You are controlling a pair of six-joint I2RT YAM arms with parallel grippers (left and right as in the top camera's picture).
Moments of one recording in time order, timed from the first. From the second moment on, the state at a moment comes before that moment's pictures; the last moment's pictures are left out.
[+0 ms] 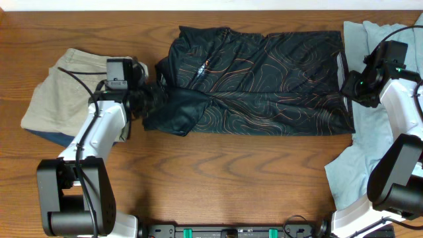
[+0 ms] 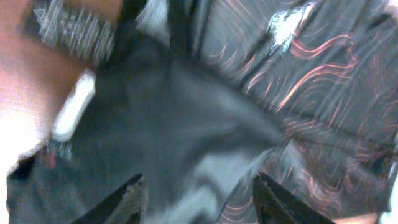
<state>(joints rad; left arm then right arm) 0.00 1.66 1.04 -0.49 0.42 -0.46 -0.28 1.81 1.33 -0.73 -0.07 0.23</state>
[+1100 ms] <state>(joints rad) 0.01 1.81 1.03 -0.65 0.17 -0.41 -0.28 1.82 1.04 -0.61 0.08 0.23</state>
